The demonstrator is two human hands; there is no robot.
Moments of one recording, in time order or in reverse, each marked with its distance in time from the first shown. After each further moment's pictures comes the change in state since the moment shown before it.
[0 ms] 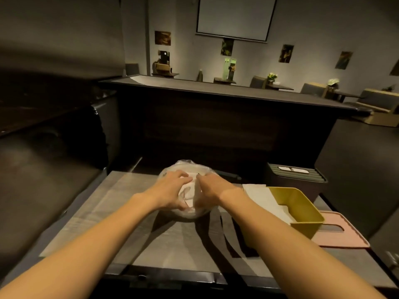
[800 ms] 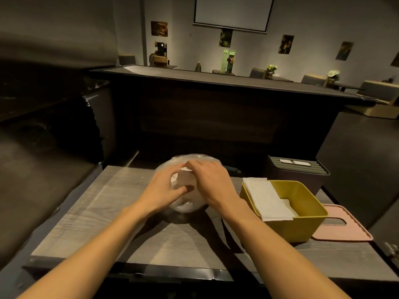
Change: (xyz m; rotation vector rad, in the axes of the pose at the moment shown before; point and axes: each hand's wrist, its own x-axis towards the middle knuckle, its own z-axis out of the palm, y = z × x) left_hand -0.020 0.005 0.015 -0.548 0.391 -0.051; right_hand -0.007 0.003 0.027 0.092 0.694 -0.292
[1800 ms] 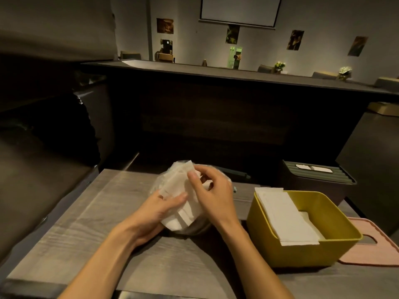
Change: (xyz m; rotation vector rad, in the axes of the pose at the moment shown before) left_hand -0.022 -0.001 -0.004 -0.989 -0.246 -0.443; right_hand -0.008 -0.004 0.037 0.866 0.255 0.440
